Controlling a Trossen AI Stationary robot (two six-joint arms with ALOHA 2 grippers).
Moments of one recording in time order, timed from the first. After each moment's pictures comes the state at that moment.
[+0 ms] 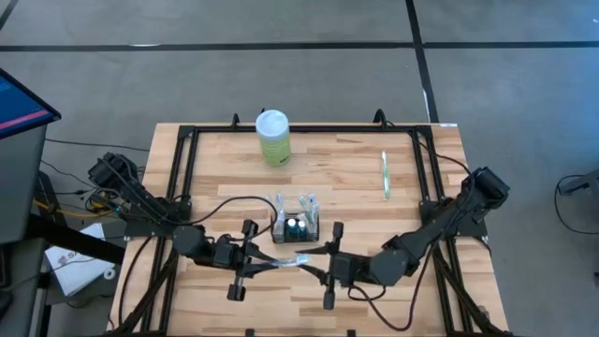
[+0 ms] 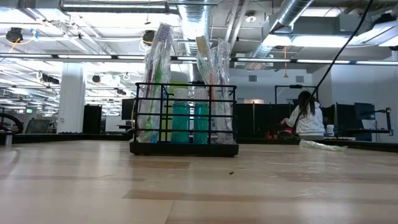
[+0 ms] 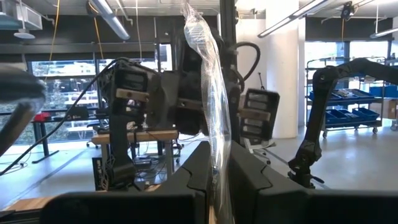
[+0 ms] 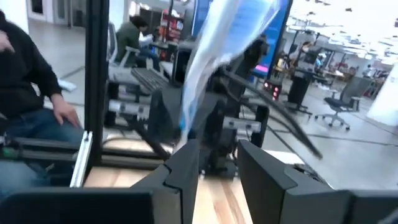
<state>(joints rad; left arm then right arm) -0.66 1.44 0.70 1.07 -0.50 0.19 0.64 1.69 1.30 0.38 0.80 -0.18</state>
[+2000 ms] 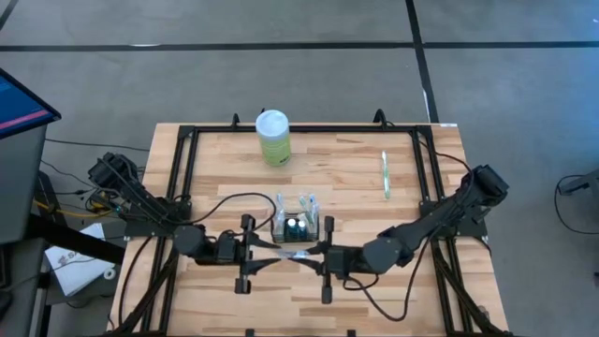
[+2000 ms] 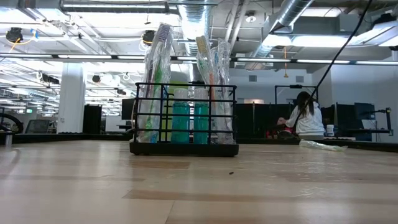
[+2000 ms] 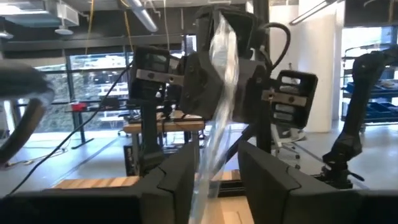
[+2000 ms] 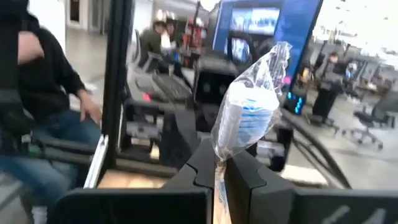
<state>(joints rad) -0.65 1.44 0.69 1.07 -0.62 0.21 0.57 1.68 1.30 0.40 0.61 -0.21</state>
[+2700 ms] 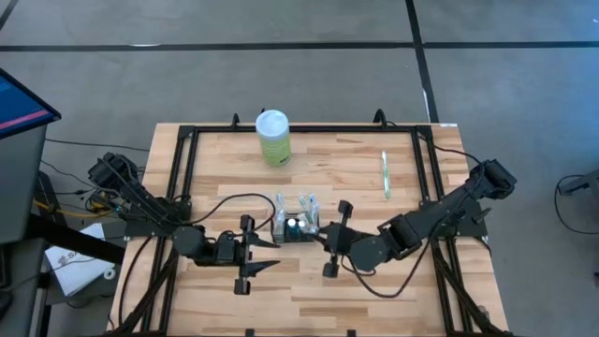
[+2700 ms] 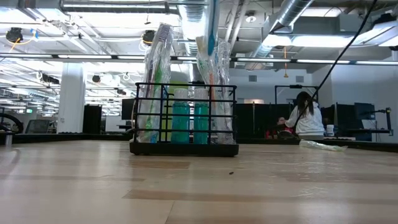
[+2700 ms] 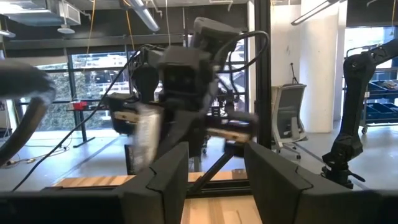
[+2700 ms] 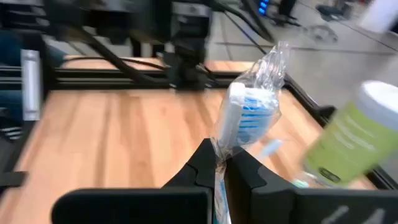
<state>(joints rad) -0.66 1.44 0.69 1.07 -0.64 0.20 0.54 1.58 1.30 -0.21 0.77 0.20</state>
